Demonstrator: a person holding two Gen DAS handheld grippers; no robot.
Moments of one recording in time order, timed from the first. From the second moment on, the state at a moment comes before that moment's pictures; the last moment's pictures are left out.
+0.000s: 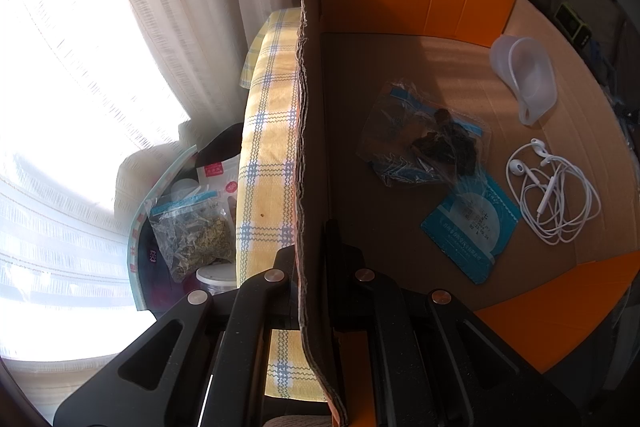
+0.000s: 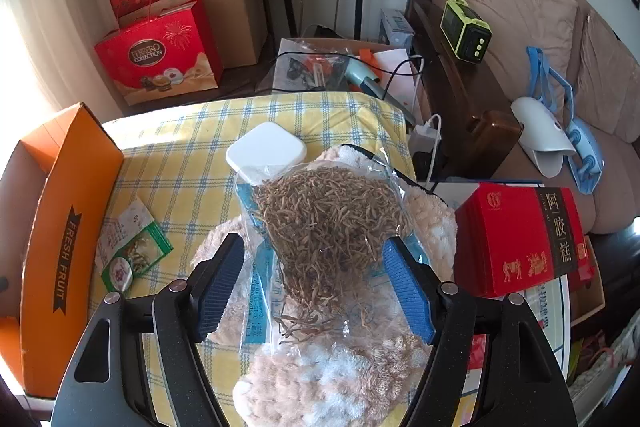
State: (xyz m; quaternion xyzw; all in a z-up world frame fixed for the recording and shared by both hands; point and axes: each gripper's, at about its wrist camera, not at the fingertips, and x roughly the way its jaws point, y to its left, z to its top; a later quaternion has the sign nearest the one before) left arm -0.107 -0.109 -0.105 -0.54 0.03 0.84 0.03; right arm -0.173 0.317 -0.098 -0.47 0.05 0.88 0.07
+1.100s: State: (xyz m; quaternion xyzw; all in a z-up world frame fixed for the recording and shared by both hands) left arm -0.106 -0.114 -0.106 -0.53 0.02 0.84 0.03; right arm -0.155 0.256 0.002 -0.39 0.07 0.92 -0.03
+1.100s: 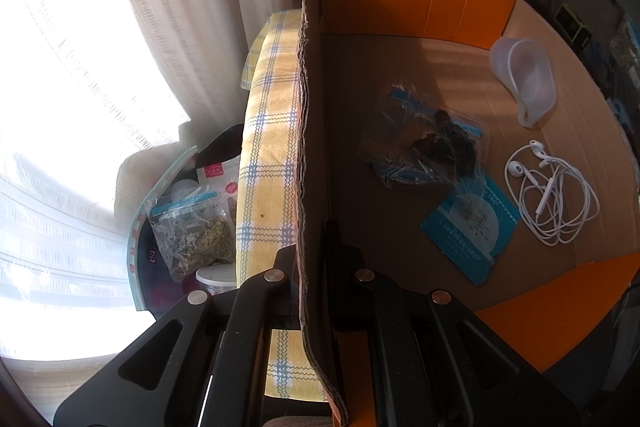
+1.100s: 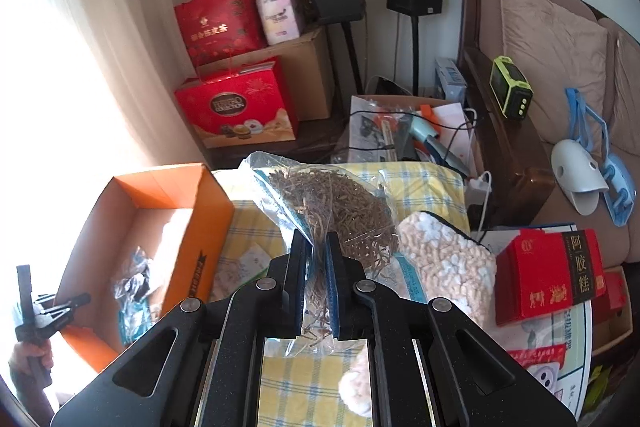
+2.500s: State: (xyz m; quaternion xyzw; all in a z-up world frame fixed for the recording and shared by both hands) left arm -0.092 -0.126 -0.095 -0.53 0.02 0.85 0.04; right arm -0.171 0.118 -0.057 -0.47 -0.03 0.88 -0.11
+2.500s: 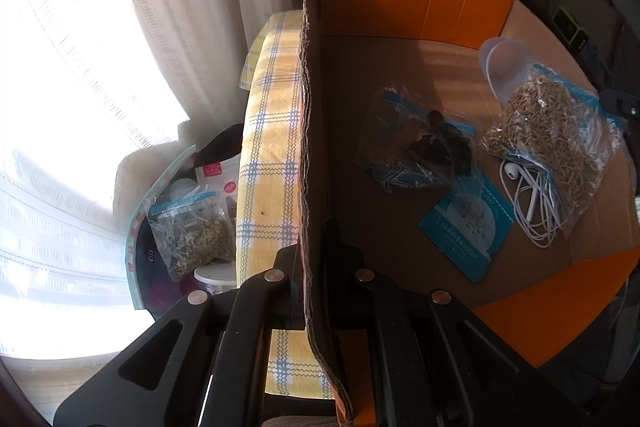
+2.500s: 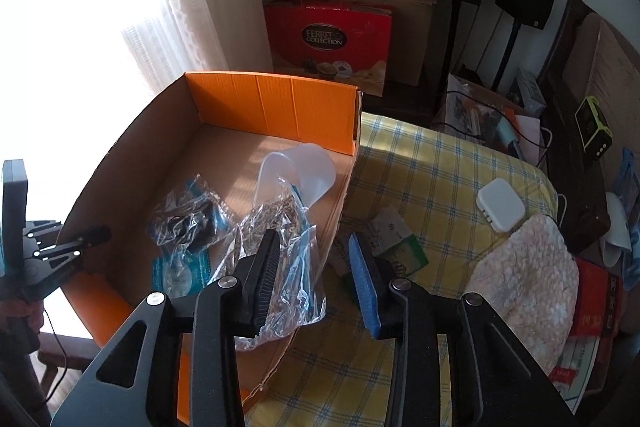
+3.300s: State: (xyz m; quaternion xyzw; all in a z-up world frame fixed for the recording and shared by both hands) left arm -0.102 -0.112 -0.102 -0.53 0.02 0.85 0.04; right arm -0.162 0.084 -0.036 -0.45 -0.03 0.87 -0.17
